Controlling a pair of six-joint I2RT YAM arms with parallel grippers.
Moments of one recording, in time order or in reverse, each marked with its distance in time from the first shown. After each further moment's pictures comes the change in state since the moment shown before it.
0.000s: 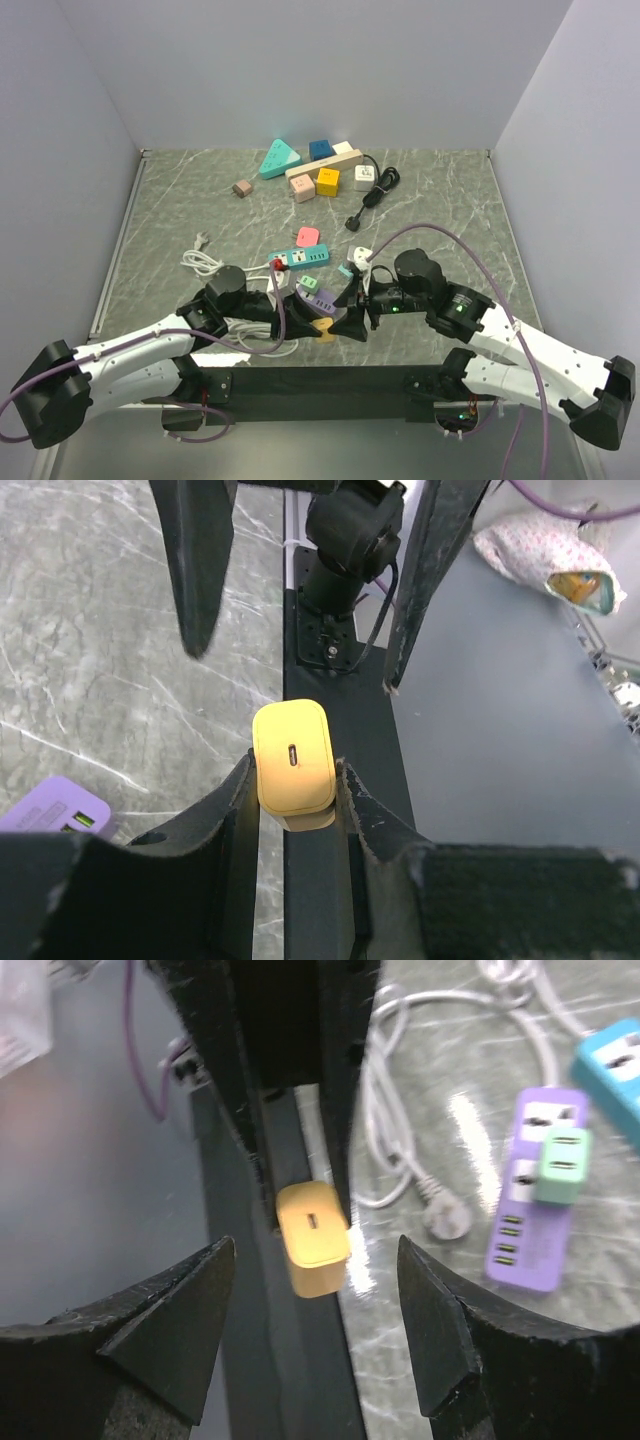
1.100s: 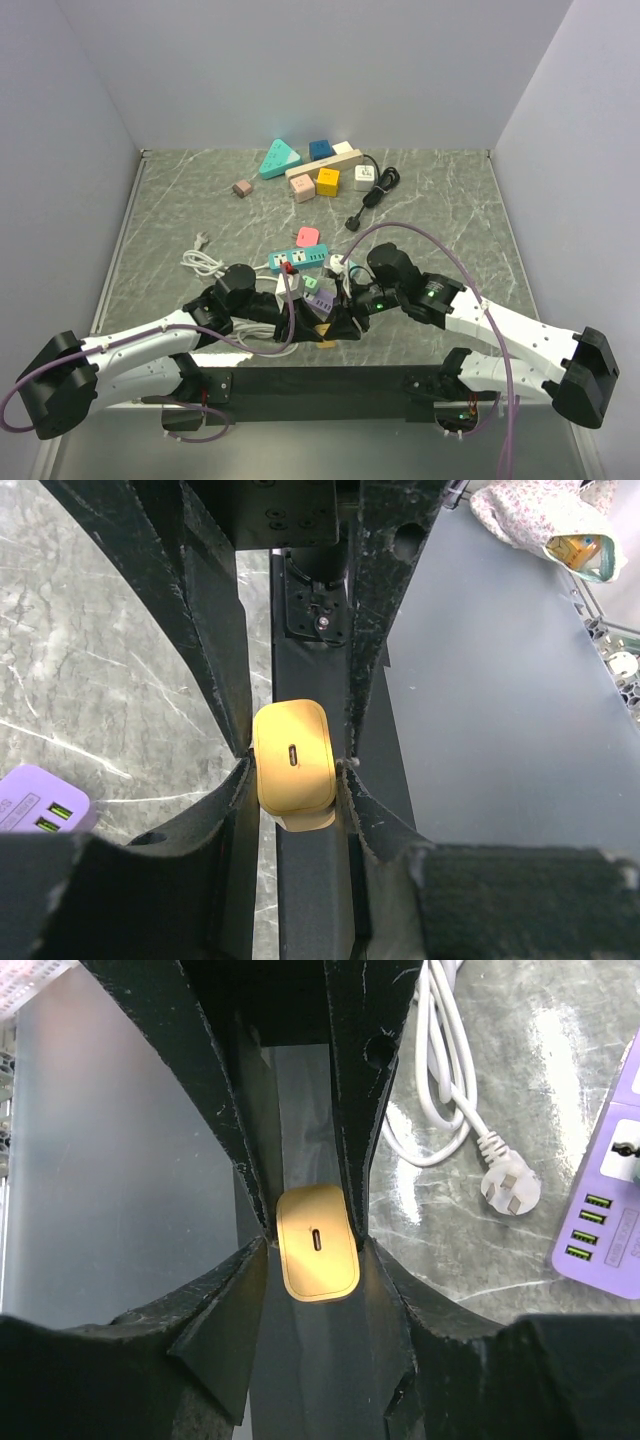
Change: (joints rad) left arm -0.029 0.061 0.039 -0.077 0.018 0.060; right arm -0.003 0.214 0.037 -0.052 -0.176 -0.056
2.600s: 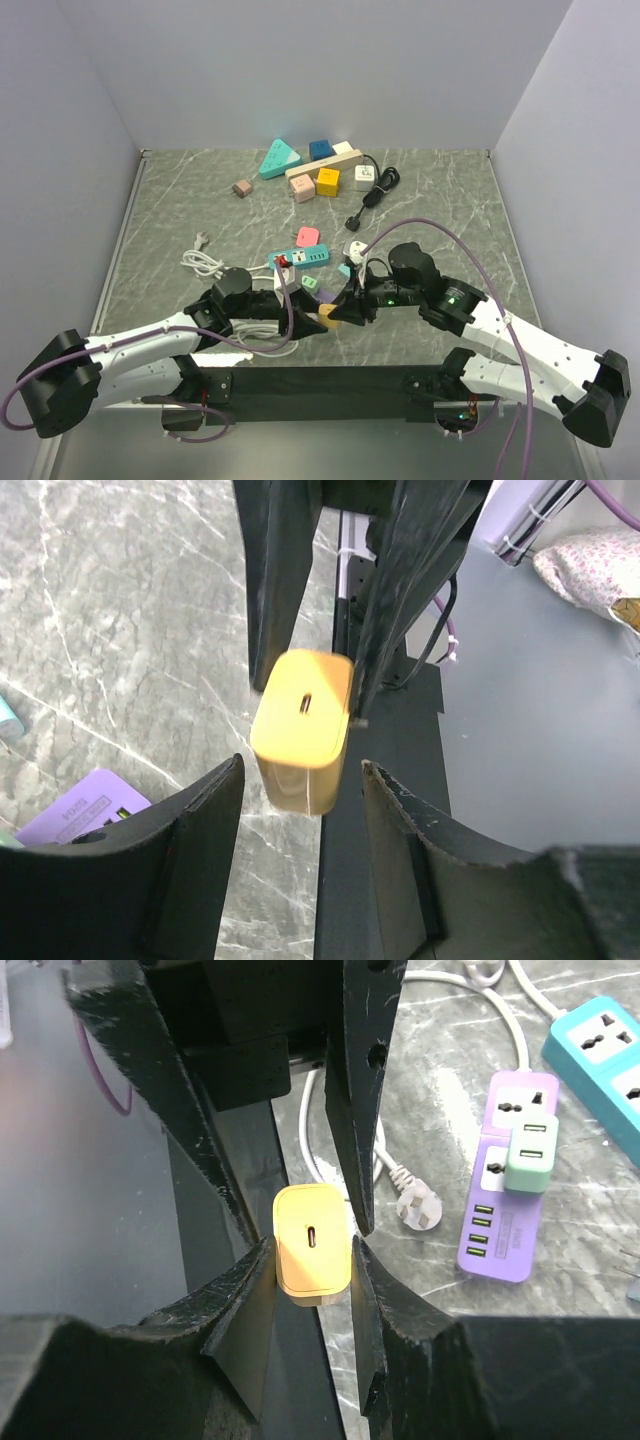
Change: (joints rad) left arm -0.006 0.003 -0.039 0.139 -0.166 -0.055; right arm -0.040 -0.130 -0.013 0.038 0.161 0.013
